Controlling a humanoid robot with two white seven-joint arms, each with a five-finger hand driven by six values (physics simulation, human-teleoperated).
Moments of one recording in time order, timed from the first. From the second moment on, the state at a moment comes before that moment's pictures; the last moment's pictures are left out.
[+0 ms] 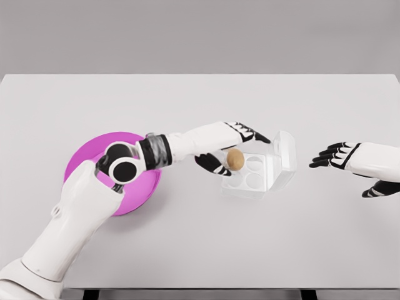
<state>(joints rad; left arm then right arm) -0.50 0.17 -0.55 -1.48 -0.45 -0.37 -0.61 -0.09 -1.10 0.17 -1.73 0.20 -0.61 0.61</state>
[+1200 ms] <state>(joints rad) -0.26 0.72 -0.08 -1.61 -0.01 -0.61 -0.61 -0.19 -1.01 0.28 -1.75 0.19 -0.61 0.61</state>
